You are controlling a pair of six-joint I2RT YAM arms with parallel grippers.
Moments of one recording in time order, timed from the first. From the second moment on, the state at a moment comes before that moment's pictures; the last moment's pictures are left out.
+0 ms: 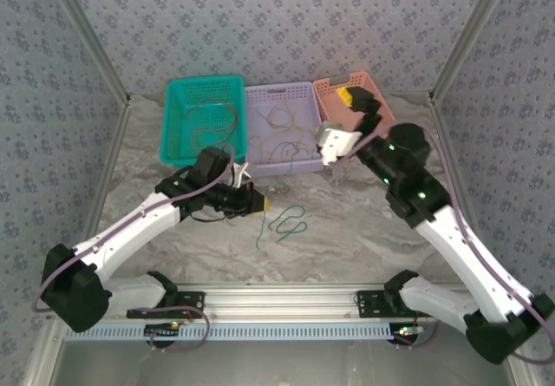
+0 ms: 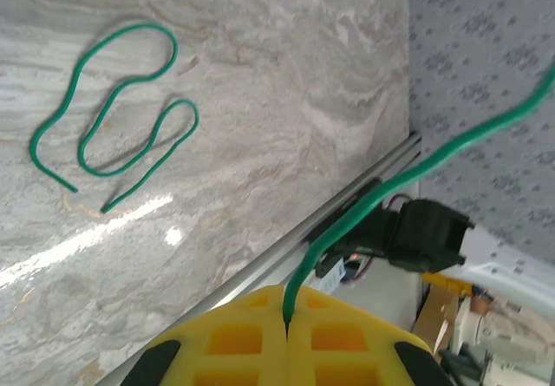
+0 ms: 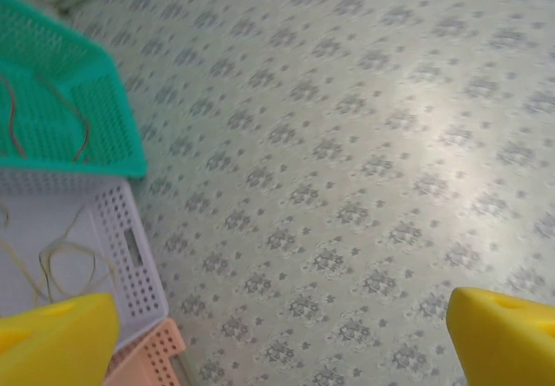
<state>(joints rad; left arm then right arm) -0.65 1.20 0.92 -0.54 0.64 -0.80 0.55 0.96 1.13 -0.11 -0.07 -1.09</state>
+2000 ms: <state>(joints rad) -0.81 1.19 0.92 -0.16 0.26 -1.00 0.76 1.26 1.02 0.03 0.01 0.80</state>
